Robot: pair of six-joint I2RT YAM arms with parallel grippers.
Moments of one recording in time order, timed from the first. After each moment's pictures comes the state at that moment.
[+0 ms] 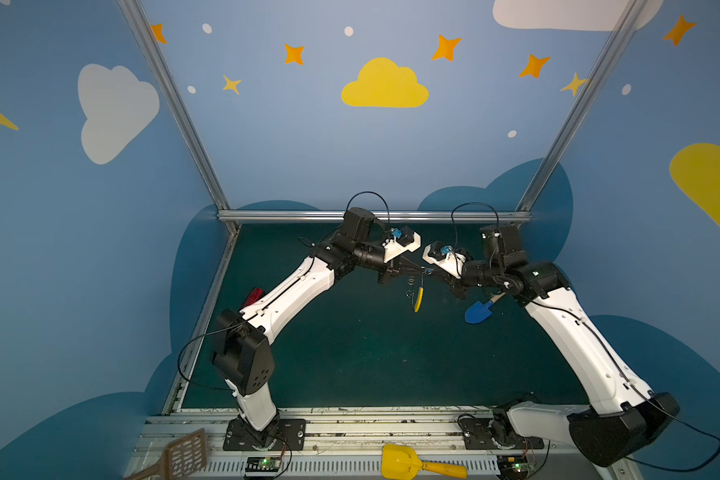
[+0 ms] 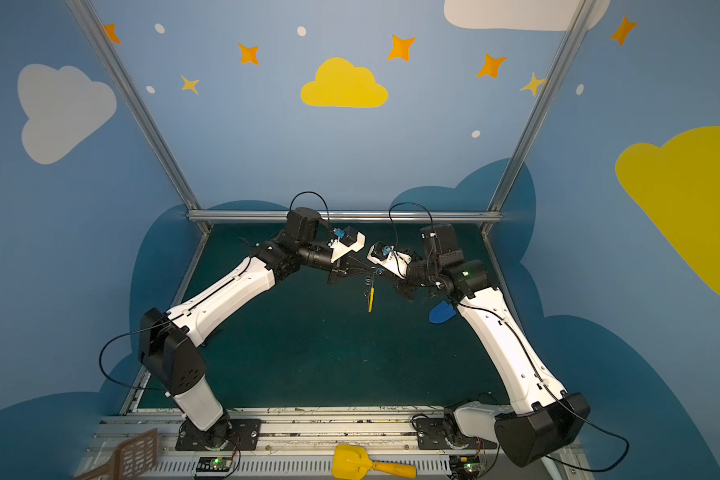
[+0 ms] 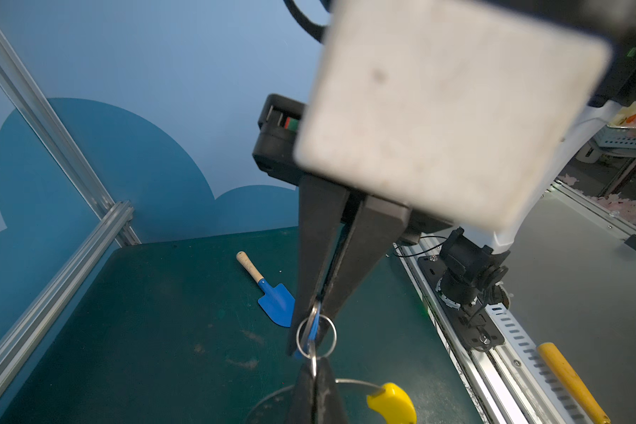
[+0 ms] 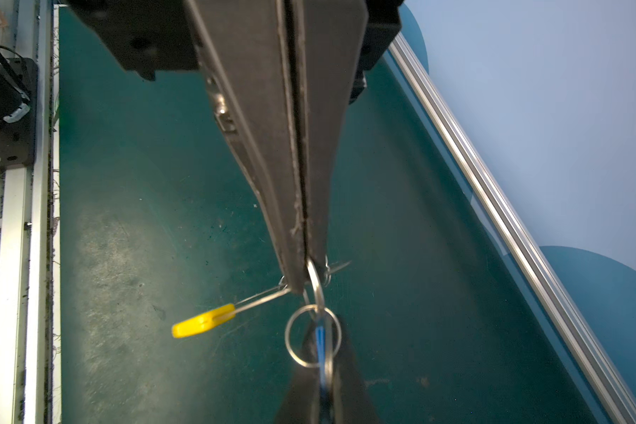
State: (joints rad) left arm -0.60 1.74 1.63 -0.36 1.00 0.46; right arm 0.41 1.28 1.41 -0.87 -0.49 -0.76
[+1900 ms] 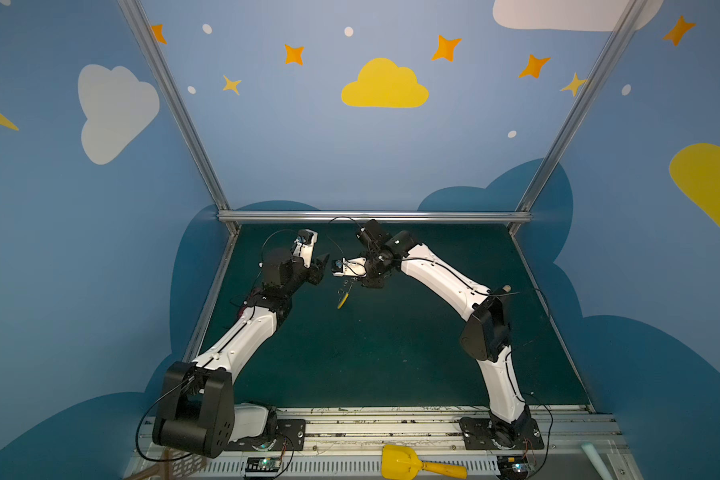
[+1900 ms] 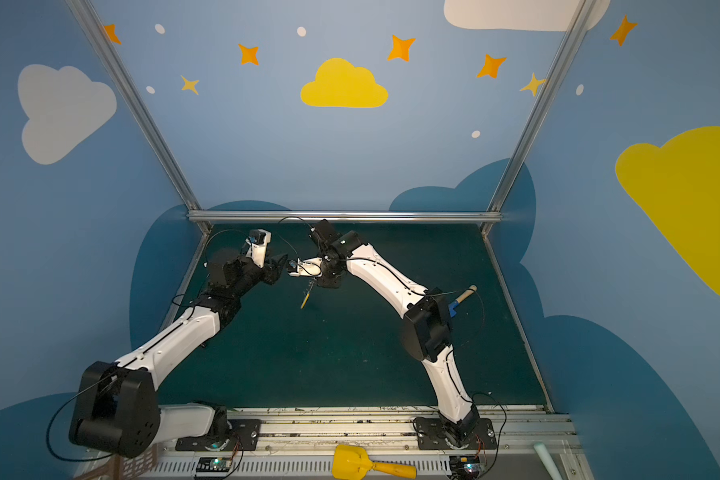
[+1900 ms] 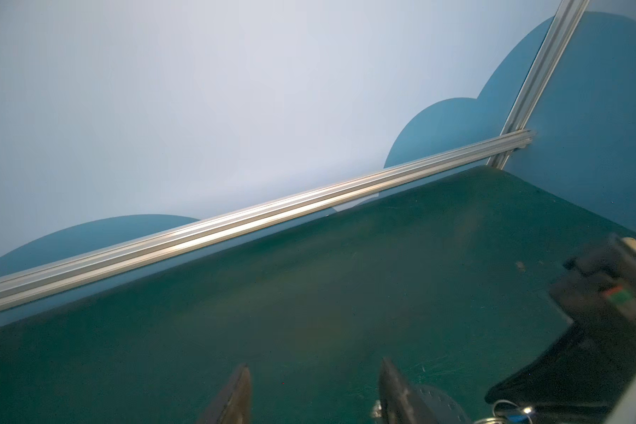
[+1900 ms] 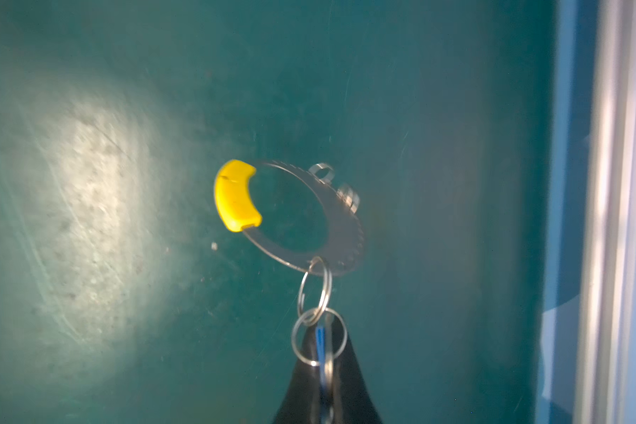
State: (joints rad) left arm -0.19 1.33 0.83 0.25 0.22 0.06; right arm 0.80 2.17 2.11 -1.04 -0.10 -0.87
